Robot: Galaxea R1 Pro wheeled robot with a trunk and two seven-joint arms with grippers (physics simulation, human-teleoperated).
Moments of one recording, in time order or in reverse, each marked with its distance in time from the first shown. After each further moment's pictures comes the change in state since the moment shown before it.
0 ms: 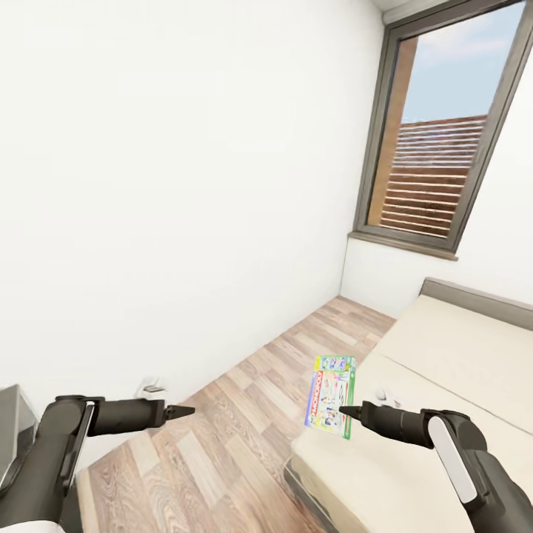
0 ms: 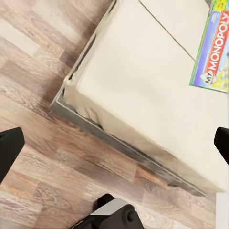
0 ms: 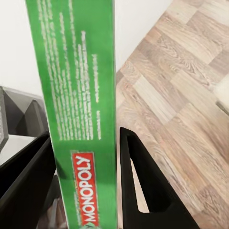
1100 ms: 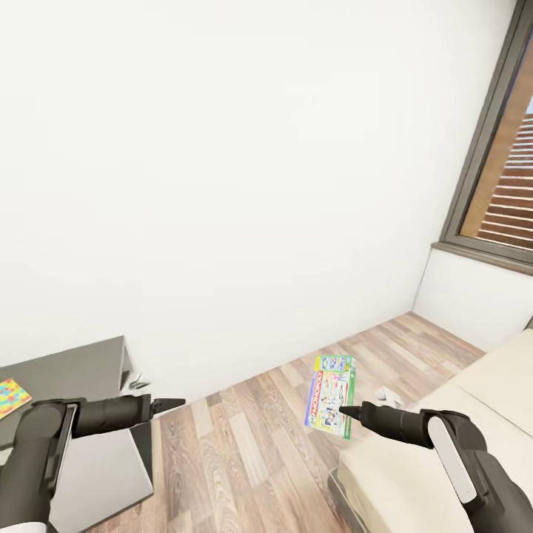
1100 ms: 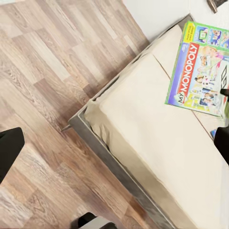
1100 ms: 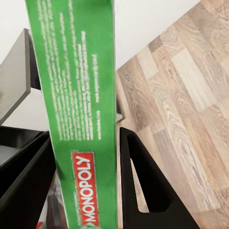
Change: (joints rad) left arm 0.002 0.003 0.107 -0.014 0.007 -0.001 -0.111; right arm 0.000 0.002 0.000 0.001 0.003 -0.004 -0.002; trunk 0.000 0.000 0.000
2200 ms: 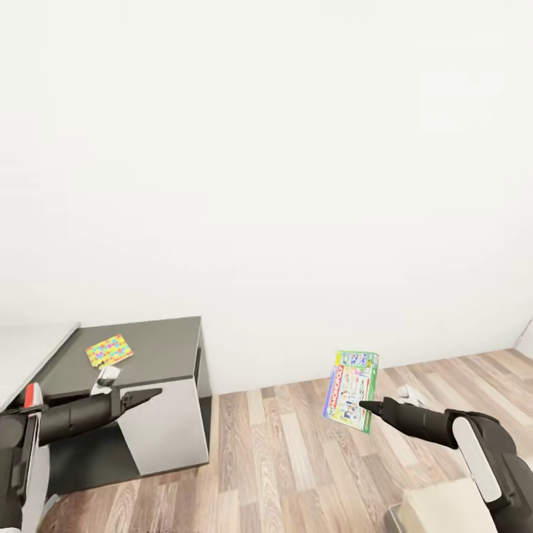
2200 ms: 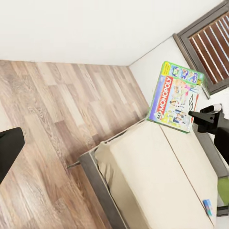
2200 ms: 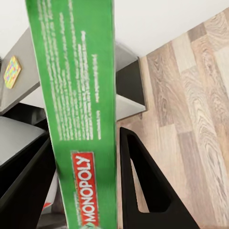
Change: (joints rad) left arm 0.004 0.029 0.164 -0.006 0.020 0.000 -0.169; right arm 0.000 -0.054 -0.089 0.014 -0.020 0.000 0.013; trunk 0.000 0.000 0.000
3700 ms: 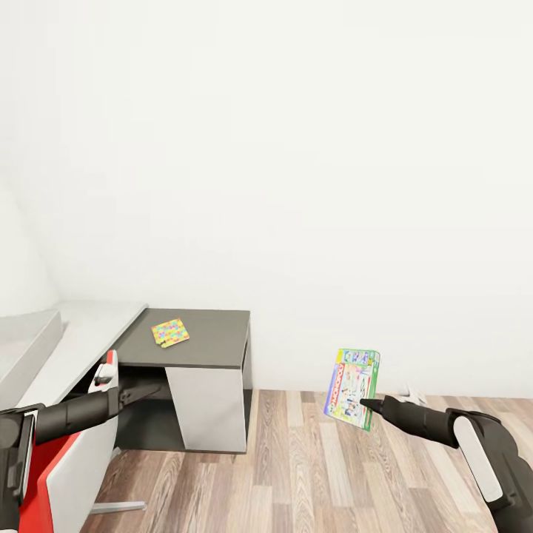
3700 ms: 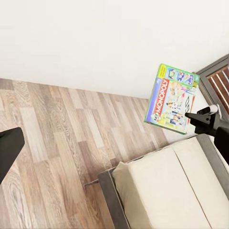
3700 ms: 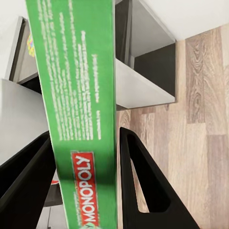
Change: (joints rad) left arm 0.005 0.001 0.002 -0.032 0.028 0.000 0.000; right arm 0.000 0.001 -0.006 -0.008 -0.003 -0.011 -0.002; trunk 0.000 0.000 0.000
